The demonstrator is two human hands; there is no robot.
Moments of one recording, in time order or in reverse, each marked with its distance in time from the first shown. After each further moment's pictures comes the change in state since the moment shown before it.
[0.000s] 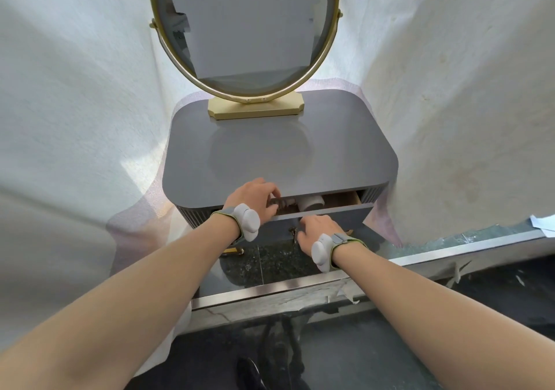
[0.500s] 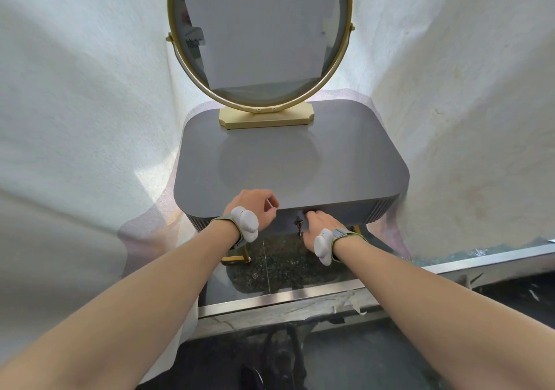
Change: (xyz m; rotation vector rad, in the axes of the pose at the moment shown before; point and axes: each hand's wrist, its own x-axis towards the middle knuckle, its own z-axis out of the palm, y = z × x) left_hand -0.001 -0.017 -0.011 -0.104 -0.027 -0.150; right_hand 0.025 -0.012 -0.016 -0.022 0.003 -0.028
